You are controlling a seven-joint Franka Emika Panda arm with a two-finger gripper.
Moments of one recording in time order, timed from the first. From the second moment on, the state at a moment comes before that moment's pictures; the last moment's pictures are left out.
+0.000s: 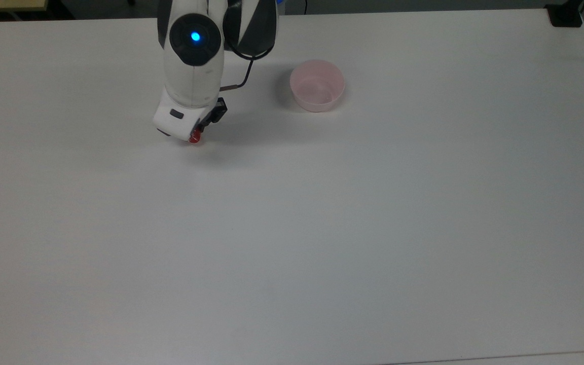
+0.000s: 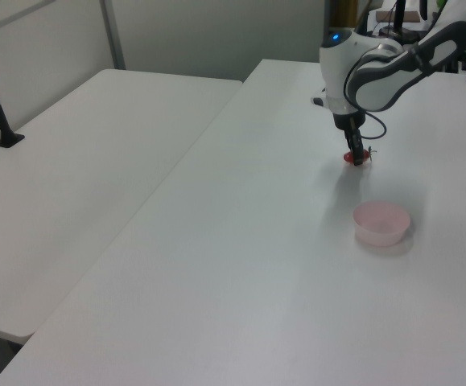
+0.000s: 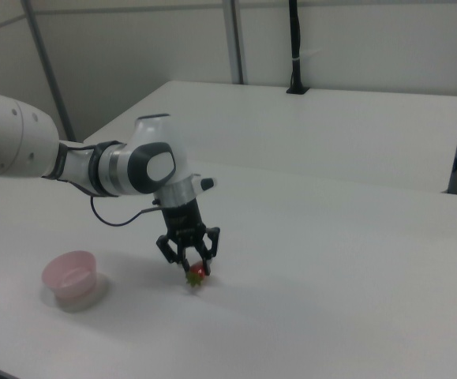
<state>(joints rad) 0.07 0.30 -0.16 -1.96 -0.23 2.12 -0.39</state>
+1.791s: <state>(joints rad) 0.56 0.13 -0.13 -2.03 -0.09 1.84 -0.02</state>
